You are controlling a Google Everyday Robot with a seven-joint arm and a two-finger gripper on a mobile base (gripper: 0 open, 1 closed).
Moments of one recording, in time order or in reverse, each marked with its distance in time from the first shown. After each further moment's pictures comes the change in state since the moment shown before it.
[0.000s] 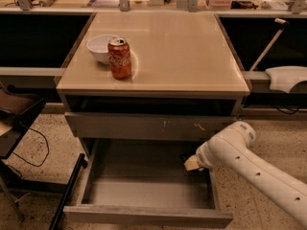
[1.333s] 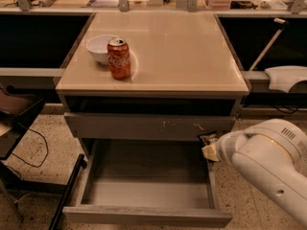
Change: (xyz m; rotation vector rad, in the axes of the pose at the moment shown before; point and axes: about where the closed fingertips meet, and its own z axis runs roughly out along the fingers) arm -0.008 -0.002 -0.191 0.271 -0.235 0.017
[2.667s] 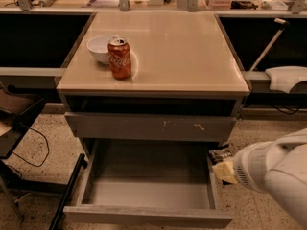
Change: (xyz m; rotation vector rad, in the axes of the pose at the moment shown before) arm 0.027 0.018 -0.120 -0.042 0.085 -0.036
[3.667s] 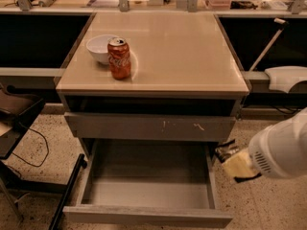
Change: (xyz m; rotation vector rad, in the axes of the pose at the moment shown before) arm -0.012 -0.014 -0.049 -0.082 0.083 -0.067
